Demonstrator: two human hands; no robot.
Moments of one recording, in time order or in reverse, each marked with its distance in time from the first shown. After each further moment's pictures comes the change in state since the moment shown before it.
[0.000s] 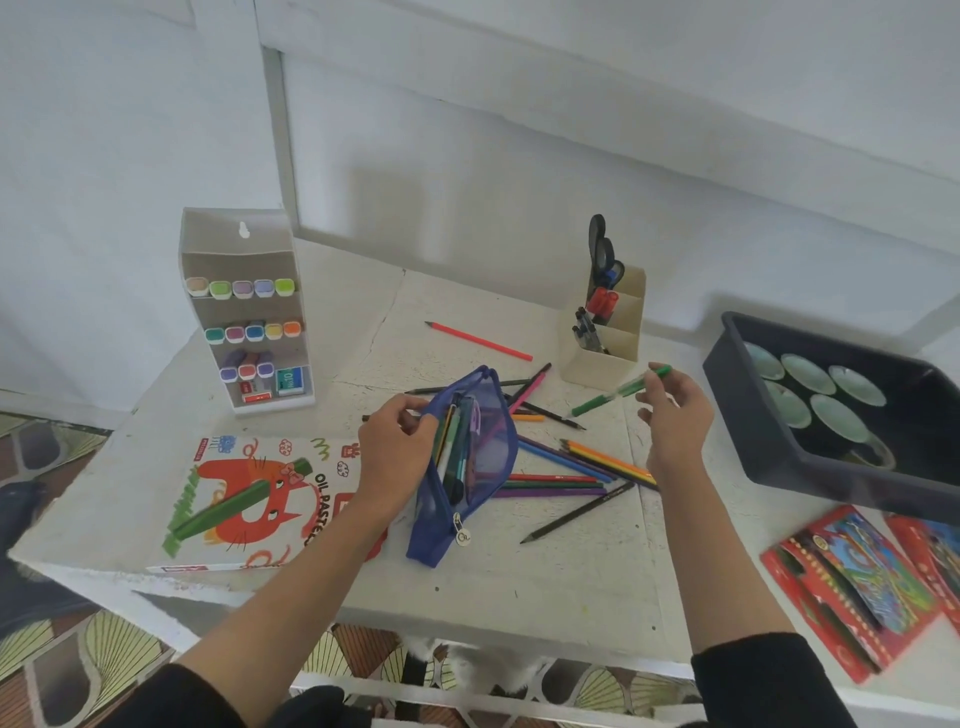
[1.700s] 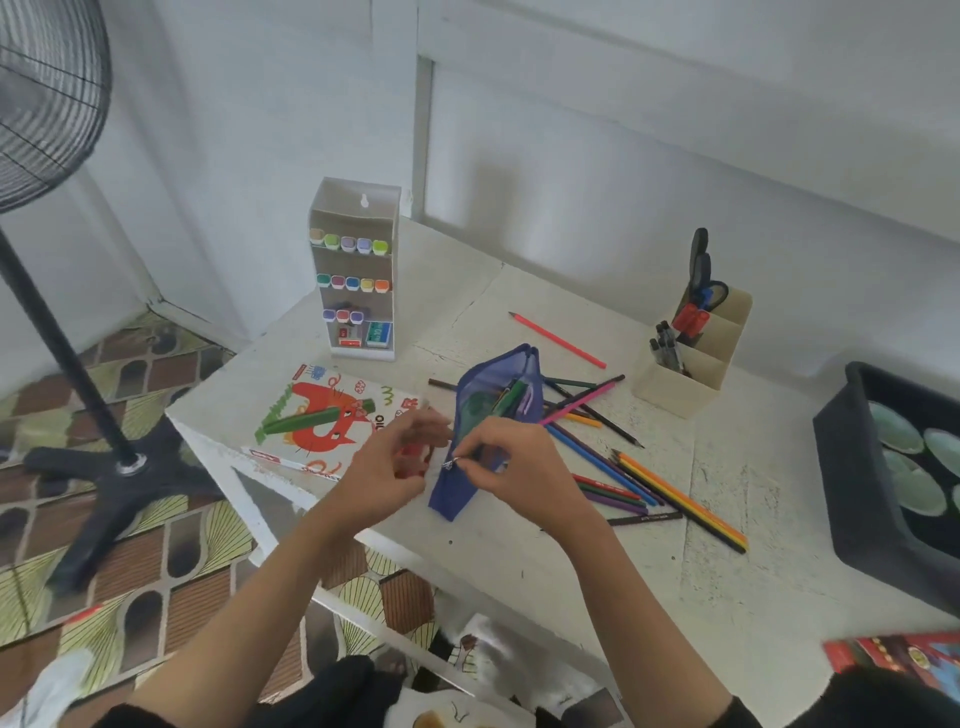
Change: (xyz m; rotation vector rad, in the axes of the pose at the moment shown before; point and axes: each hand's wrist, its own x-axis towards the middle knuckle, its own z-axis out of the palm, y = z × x) left_hand -0.078 -0.020 -0.056 -0.027 -0.256 0.054; right_hand -0.137 -0.018 0.056 -0.349 -1.213 -0.746
